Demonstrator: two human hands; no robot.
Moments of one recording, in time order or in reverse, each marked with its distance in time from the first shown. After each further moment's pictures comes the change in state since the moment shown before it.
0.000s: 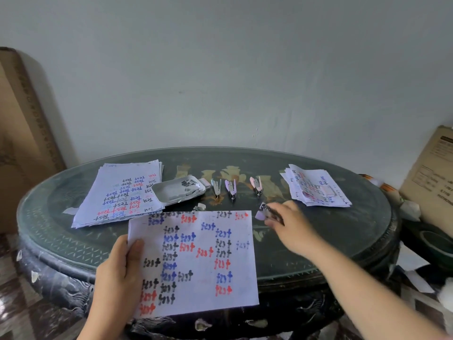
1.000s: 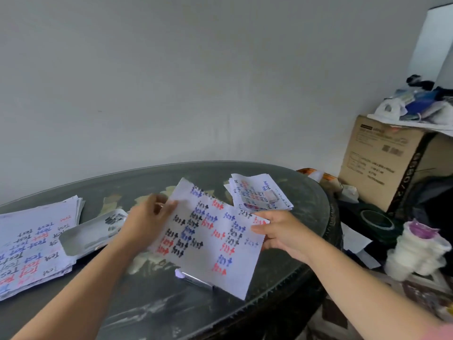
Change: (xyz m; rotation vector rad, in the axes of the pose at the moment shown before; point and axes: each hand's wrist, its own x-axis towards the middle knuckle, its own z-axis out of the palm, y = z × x) left_hand 0.126 0.093 0.181 0.155 -0.503 0.074; right_hand 0.012 0.088 -0.073 0.929 -0.082 0.341
